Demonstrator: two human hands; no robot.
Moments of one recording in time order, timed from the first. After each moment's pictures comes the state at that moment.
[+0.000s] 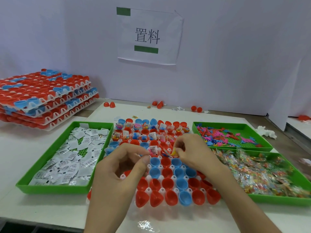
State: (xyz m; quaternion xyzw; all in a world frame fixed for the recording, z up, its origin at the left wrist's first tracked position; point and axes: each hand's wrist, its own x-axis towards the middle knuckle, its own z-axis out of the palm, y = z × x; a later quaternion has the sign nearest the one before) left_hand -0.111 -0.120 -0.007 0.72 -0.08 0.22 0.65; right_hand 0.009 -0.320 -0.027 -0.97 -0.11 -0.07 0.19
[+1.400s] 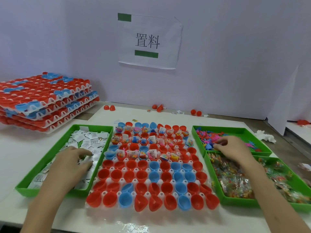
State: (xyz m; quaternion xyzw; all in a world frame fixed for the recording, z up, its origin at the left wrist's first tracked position) left_hand -0.032 0.003 -0.050 0.95 0.12 0.11 0.26; right_hand 0.048 -0.442 -0.033 -0.97 0.13 -0.05 0.20
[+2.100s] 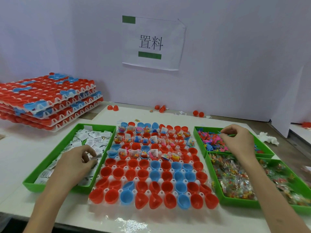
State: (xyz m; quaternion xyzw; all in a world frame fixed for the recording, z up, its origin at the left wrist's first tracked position) left_hand -0.033 0.001 -0.051 0.94 0.12 0.13 0.30; right_hand 0.046 -0.436 -0.027 -0.88 0.09 -0.28 0.37
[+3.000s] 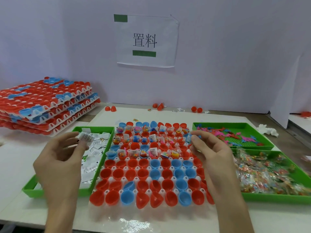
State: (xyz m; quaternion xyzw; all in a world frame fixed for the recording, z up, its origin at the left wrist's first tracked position) left_hand -0.069 -0.040 -0.022 0.67 0.09 0.43 0.60; right_hand -0.059 -0.320 -0.009 -0.62 0.02 -0.17 0.77
